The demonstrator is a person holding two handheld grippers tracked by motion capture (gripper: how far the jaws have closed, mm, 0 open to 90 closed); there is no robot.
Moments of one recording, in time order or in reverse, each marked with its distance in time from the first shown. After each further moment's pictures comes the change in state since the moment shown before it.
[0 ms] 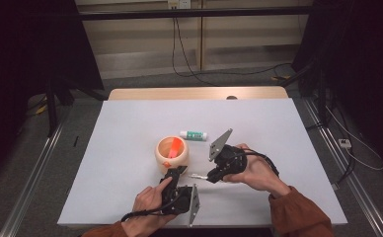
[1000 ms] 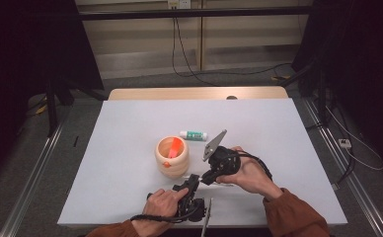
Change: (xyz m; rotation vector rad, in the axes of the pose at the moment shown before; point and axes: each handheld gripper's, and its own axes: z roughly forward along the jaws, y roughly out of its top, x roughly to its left) left arm -0.028 0.019 0.015 0.013 0.094 0.214; right arm 0.001 0.006 0.014 -0.012 0.023 0.072
